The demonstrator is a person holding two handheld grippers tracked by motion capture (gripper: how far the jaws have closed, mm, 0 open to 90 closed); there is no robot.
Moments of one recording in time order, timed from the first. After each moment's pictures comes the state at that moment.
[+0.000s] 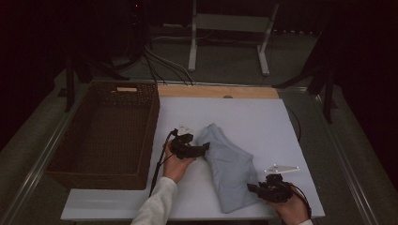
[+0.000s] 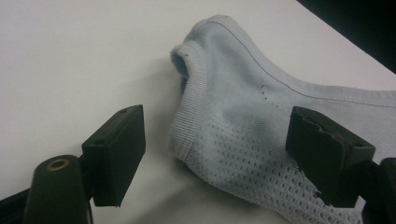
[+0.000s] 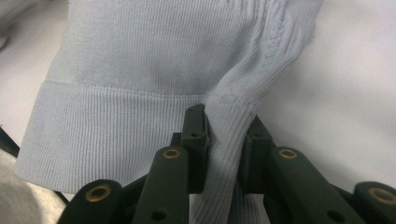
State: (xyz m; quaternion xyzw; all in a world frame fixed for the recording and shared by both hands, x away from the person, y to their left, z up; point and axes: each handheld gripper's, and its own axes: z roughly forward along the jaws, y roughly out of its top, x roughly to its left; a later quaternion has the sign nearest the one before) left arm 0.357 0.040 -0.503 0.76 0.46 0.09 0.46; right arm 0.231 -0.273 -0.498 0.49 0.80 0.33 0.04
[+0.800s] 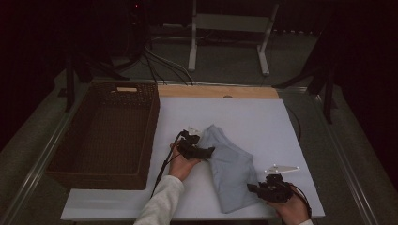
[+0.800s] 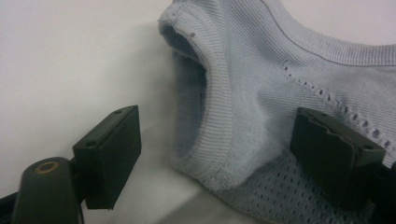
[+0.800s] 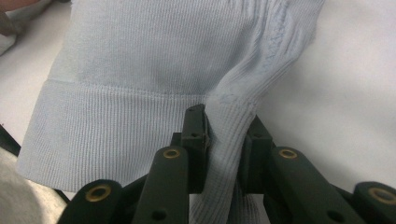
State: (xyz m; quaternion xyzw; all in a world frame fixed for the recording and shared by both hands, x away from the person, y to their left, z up) left arm 0.373 0.015 -0.527 0.80 0.45 0.08 0.40; right arm 0.231 -0.274 -0.498 0.49 0.81 0.33 0.04
